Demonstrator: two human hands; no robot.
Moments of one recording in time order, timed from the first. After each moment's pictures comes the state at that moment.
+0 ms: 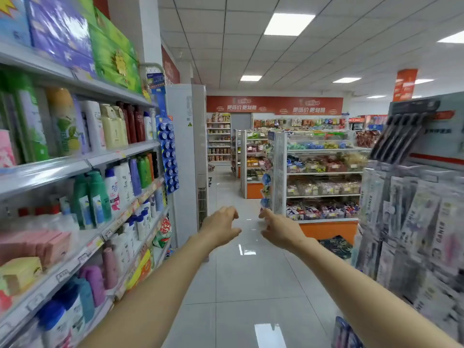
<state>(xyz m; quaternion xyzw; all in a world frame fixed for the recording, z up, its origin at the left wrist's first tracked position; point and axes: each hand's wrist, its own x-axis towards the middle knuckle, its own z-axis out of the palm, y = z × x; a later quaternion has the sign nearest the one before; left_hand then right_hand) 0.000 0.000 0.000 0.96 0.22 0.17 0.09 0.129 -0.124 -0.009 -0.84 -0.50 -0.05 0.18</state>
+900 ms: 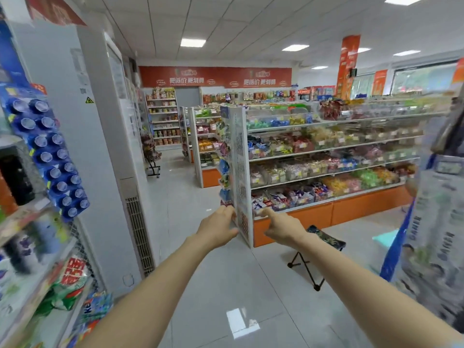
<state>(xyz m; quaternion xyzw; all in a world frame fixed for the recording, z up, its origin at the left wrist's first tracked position) 0.472 0.263 -0.044 0.98 0.14 0.09 0.13 0.585 0.119 -0.063 -0.92 -0.38 0.01 0.14</state>
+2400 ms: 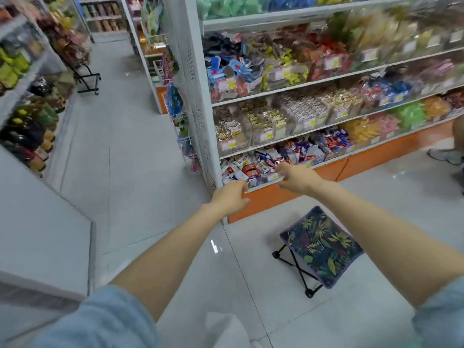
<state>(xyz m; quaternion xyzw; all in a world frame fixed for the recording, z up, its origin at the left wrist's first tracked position) 1.319 0.549 -0.234 0.96 0.12 -0.09 0.25 1.436 0.390 -0.203 -0.93 -0.32 0.17 0.09</state>
